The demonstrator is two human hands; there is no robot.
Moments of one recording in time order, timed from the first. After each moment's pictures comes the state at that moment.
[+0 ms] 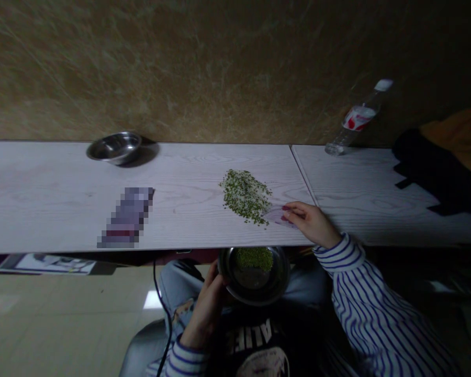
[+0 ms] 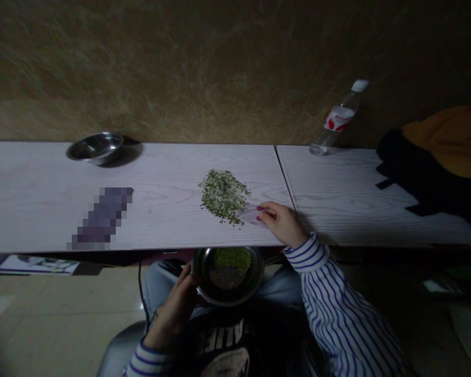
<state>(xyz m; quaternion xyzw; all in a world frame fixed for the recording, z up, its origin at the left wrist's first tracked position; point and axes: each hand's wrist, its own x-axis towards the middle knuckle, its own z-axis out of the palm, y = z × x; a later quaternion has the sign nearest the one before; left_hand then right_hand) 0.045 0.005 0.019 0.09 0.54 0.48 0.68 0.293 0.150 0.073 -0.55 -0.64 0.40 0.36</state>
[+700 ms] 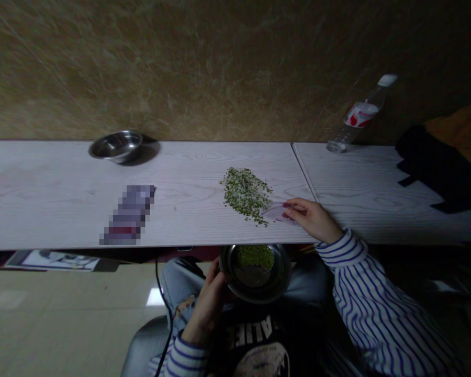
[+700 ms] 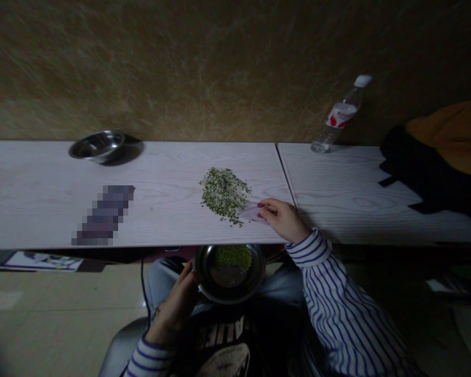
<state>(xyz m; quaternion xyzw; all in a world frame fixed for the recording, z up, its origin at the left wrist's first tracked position) 0.046 0.005 0.021 0.10 0.54 0.49 0.68 0.297 0.155 0.074 -0.53 -0.65 0.41 0.35</state>
